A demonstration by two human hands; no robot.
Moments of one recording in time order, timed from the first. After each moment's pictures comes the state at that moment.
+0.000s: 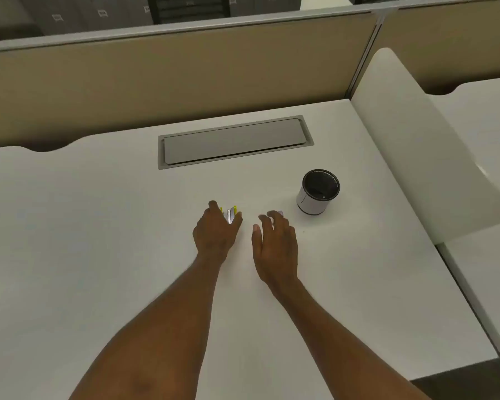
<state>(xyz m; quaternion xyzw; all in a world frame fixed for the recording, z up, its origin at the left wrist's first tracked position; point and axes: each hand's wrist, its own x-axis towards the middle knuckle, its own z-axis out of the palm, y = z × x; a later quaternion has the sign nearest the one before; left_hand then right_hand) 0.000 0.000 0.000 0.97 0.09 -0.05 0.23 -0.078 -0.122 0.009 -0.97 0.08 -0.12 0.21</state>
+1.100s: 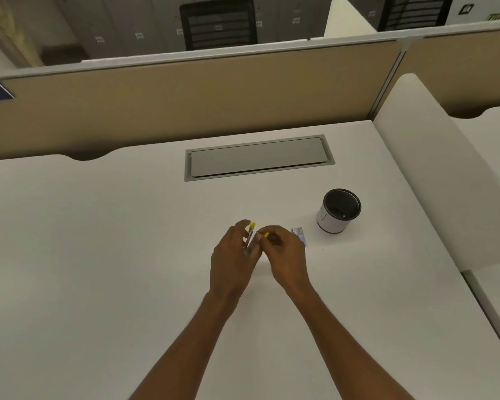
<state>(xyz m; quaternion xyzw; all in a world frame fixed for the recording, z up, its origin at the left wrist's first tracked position) -0.061 0.018 0.045 0.91 0.00 0.06 0.42 -0.065 -0.106 0.054 -0.77 0.13 -0.03 0.62</state>
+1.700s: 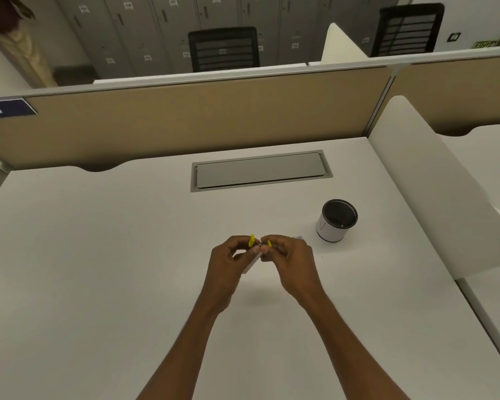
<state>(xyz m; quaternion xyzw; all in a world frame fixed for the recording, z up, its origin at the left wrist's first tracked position) -0.079 0.039 0.089 0.70 0.04 -0.09 0.71 -0.088 -0.114 0.106 -0.80 0.07 0.03 0.60</state>
